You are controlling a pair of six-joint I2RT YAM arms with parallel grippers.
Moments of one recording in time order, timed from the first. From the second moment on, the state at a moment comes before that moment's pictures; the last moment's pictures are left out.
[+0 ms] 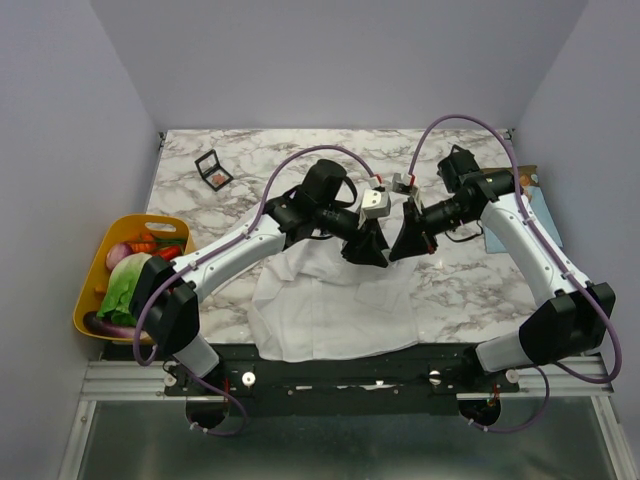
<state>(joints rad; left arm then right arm) -0.78 1.59 1.34 -0.26 1.01 0.22 0.28 1.45 1.38 -1.25 -1.05 -0.77</state>
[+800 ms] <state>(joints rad) -0.79 1.61 1.34 -0.28 1.01 0.24 0.28 1.45 1.38 -1.29 -1.07 -0.84</state>
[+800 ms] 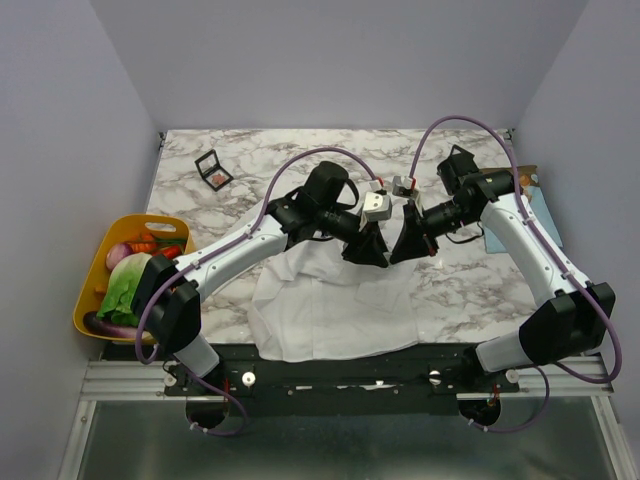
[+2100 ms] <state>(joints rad) -0.82 1.59 1.30 -0.21 0.85 0.25 0.28 1.45 1.38 -1.29 -1.03 -0.85</state>
